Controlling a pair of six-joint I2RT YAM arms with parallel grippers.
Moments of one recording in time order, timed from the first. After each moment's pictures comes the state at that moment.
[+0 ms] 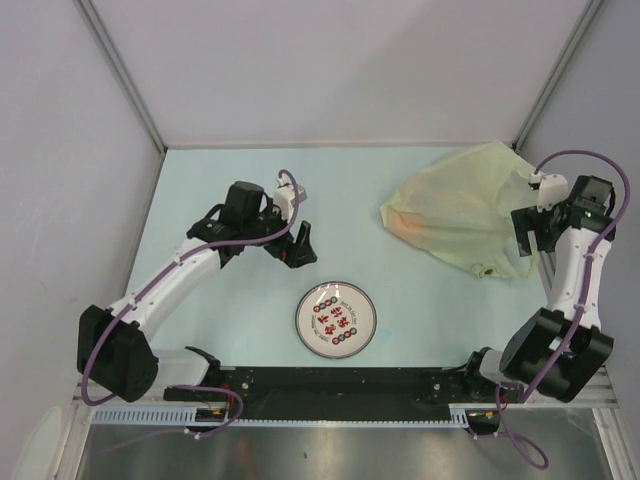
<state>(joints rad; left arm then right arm) -0.45 1.29 1.04 -0.48 0.49 0.04 -0.50 1.28 1.20 -0.84 -0.10 -0.62</state>
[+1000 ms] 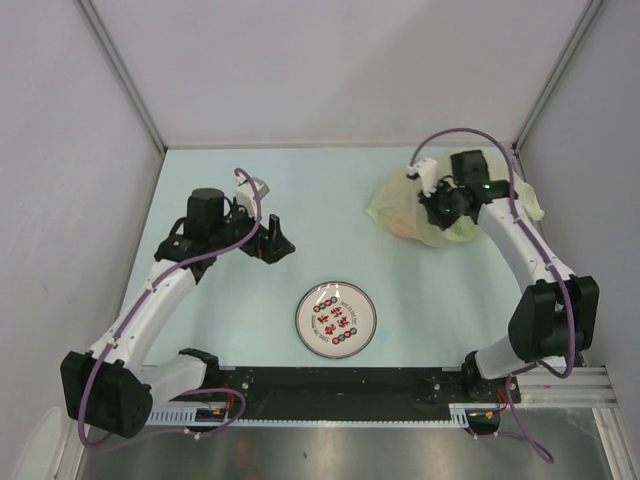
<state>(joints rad) -0.28 1.11 0.93 -0.43 0.58 -0.01 0.09 1.49 1.26 -0.76 -0.26 -0.62</state>
